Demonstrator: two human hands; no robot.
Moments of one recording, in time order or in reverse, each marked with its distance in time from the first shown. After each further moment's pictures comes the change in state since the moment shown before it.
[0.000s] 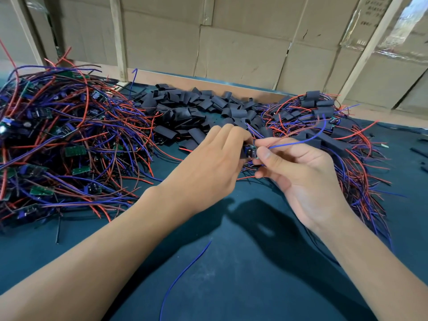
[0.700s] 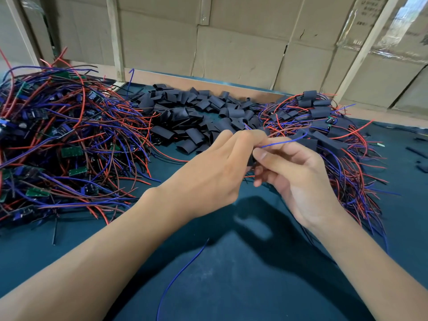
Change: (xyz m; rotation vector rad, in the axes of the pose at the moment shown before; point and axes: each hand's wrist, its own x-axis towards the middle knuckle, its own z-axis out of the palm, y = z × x) left_hand -0.001 0.004 0.001 -0.120 -0.041 0.177; right_hand 0.001 0.005 -0.007 -0.007 -0.042 0.036
